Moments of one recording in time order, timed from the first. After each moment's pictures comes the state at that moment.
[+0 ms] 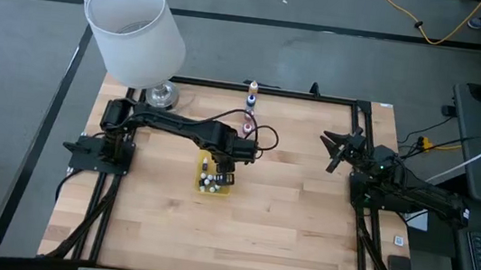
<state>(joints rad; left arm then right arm) 0.01 1.93 1.61 -1.04 -0.13 -0.18 -0.29 0.00 0.06 -0.11 0.29 0.10</state>
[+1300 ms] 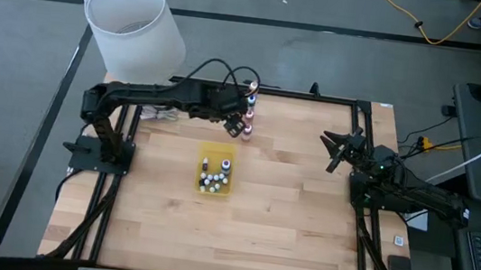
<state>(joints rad) 0.23 1.73 1.61 -1.00 -0.42 -0.60 -0.29 0.00 0.06 -0.11 0.29 0.10</state>
